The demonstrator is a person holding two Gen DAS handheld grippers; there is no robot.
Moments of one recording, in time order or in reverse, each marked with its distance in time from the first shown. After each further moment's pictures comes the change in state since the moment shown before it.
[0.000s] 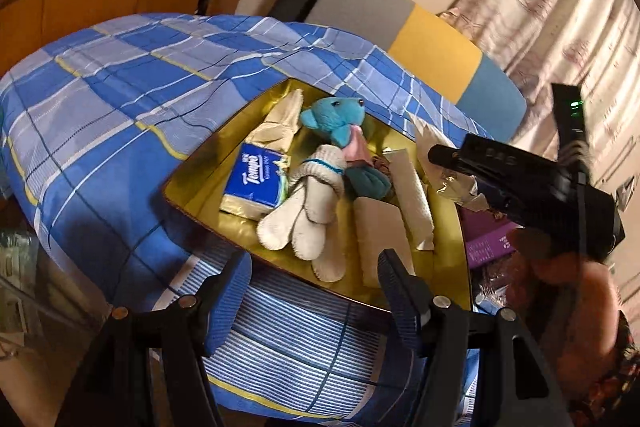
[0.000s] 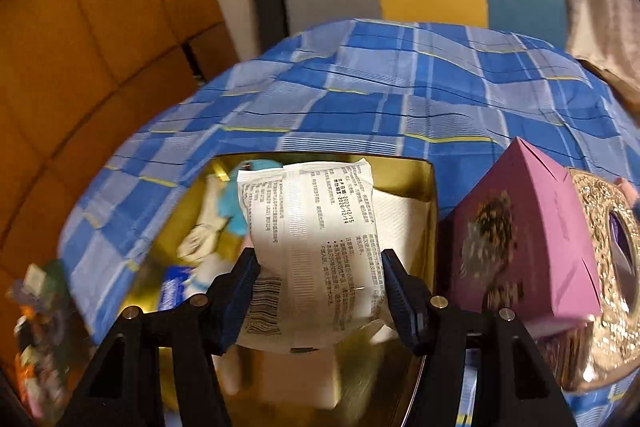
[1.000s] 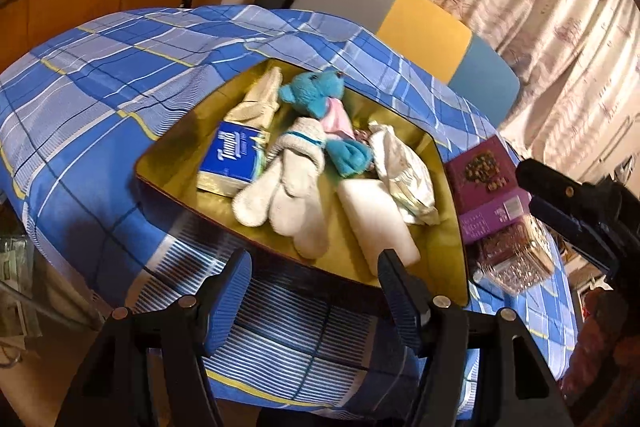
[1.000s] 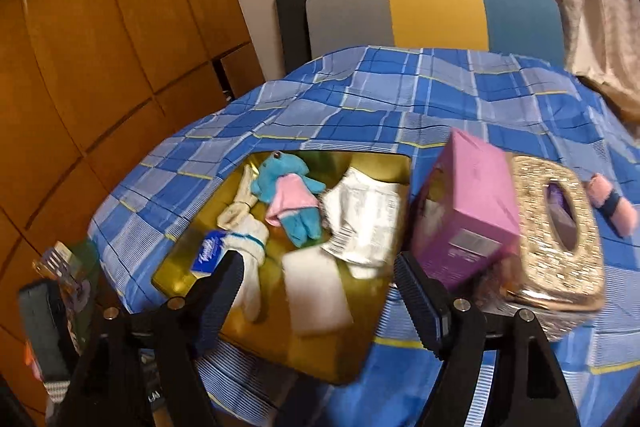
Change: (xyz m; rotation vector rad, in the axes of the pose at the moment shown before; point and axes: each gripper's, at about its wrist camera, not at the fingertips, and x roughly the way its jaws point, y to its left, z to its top) left arm 0.008 -0.020 -0.015 0.073 0.045 -0.019; right arm -0.101 -0.013 -0.057 -0.064 -0.097 0.076
